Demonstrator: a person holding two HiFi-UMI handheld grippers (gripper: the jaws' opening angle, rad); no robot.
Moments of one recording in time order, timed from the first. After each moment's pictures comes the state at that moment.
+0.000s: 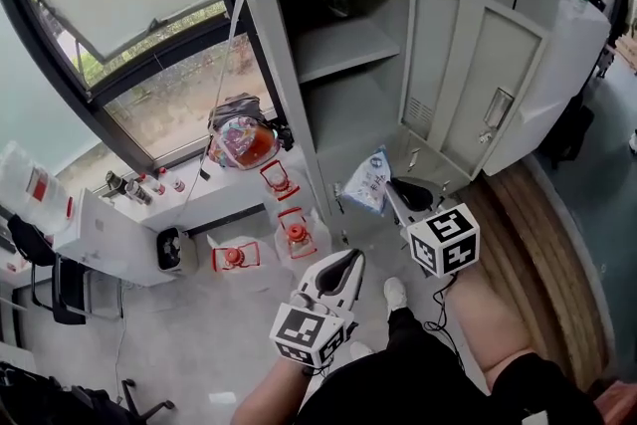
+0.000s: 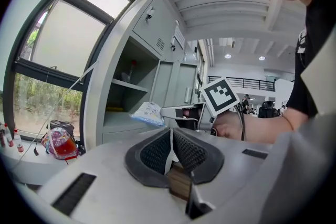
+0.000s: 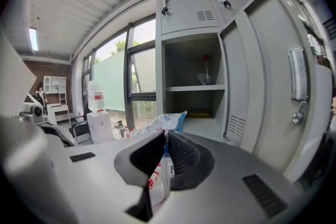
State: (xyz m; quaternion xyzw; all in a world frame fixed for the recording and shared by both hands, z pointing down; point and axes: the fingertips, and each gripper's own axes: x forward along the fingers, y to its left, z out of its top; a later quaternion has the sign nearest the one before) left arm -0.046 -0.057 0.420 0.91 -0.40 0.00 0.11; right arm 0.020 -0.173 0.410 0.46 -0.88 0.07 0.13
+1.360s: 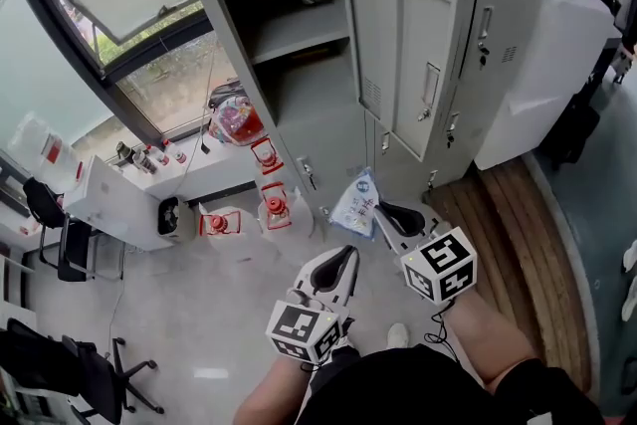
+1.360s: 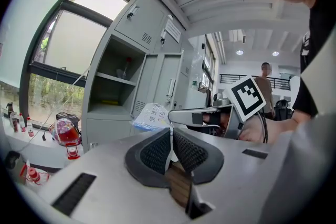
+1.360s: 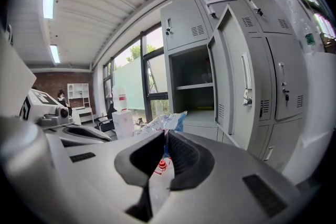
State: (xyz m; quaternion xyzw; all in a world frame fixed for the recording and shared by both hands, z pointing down) left arm 0.093 0.013 0.425 0.88 -0.46 0.01 0.13; right arm 0.135 -0.057 0.414 0.37 -0.92 0.08 0.12
